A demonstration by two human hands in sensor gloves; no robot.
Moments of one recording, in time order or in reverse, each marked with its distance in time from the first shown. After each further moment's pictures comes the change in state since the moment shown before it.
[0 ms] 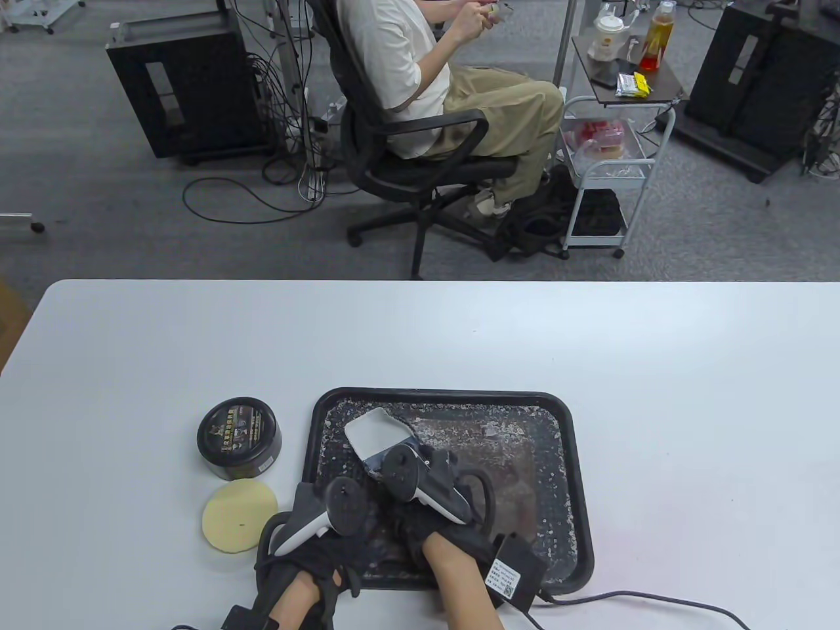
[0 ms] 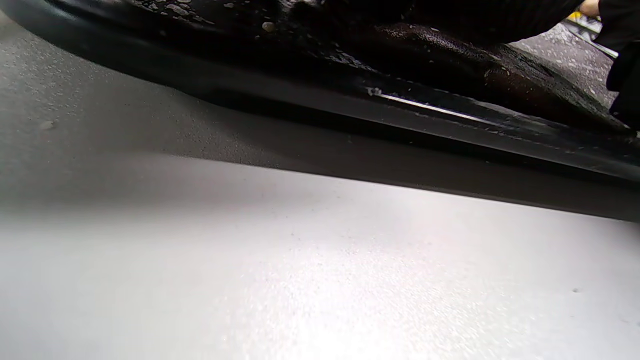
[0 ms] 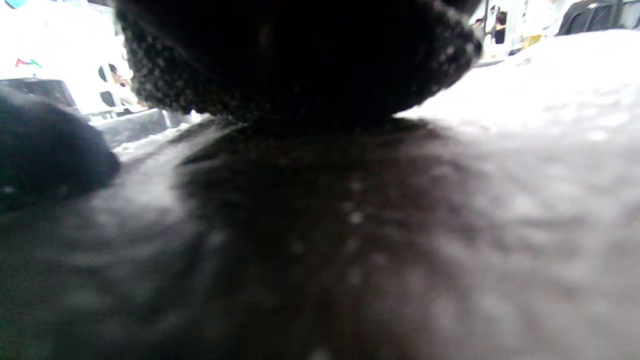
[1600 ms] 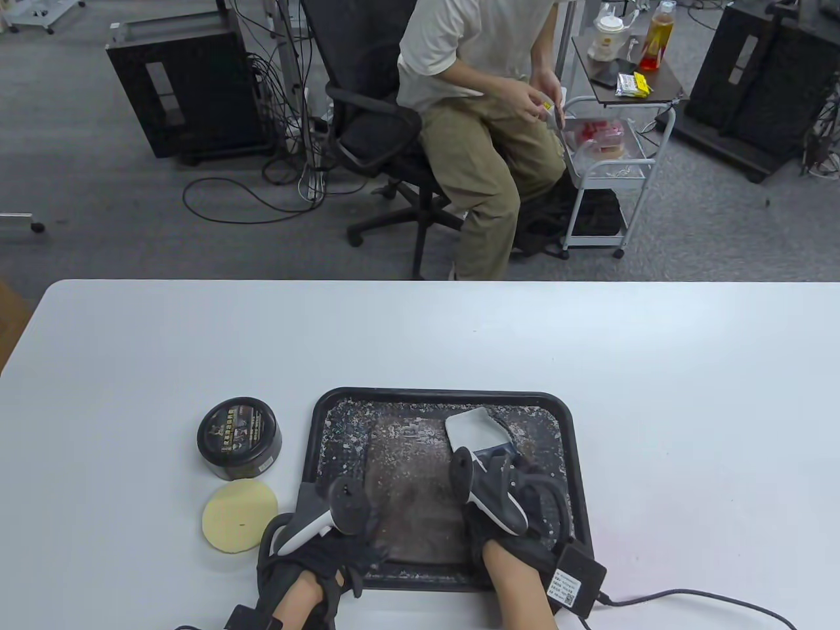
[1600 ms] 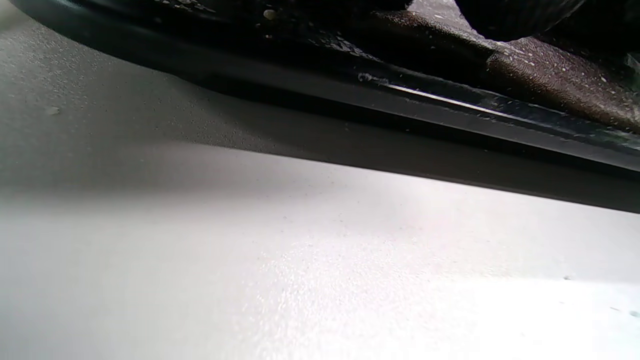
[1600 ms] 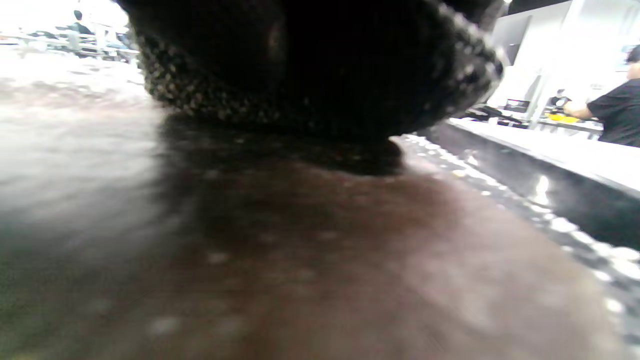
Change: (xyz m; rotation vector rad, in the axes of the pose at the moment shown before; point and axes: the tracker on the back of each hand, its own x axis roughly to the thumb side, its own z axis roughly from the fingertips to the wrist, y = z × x) left_hand 0.002 -0.001 -0.001 -0.031 0.027 0.001; right_hand -0.070 -0.018 0.024 -0.017 0.253 0.277
